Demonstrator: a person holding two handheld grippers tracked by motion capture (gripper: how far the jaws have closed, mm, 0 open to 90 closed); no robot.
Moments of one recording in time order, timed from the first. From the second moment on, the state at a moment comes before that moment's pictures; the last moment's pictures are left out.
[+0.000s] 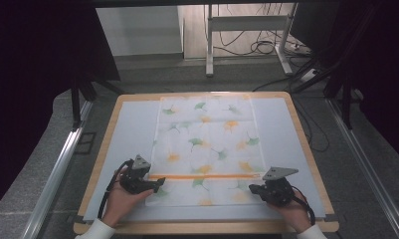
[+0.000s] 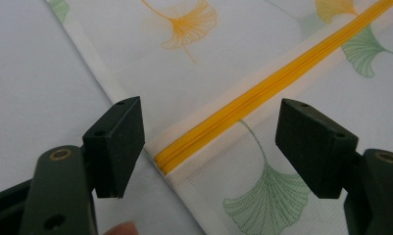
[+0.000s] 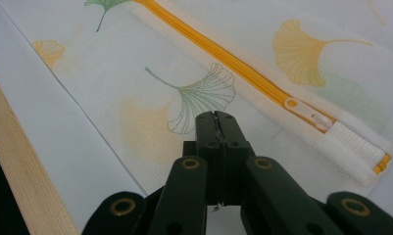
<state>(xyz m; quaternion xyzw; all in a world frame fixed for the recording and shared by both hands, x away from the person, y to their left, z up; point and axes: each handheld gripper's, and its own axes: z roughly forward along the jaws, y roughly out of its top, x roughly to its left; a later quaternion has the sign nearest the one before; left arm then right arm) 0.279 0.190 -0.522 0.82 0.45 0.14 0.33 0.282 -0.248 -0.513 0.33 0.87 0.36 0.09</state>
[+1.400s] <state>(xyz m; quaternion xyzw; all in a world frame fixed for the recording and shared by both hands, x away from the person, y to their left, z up) 0.302 0.054 -0.499 0.86 0.34 0.08 0.37 0.272 -0.281 -0.511 0.37 0.86 0.35 0.11</state>
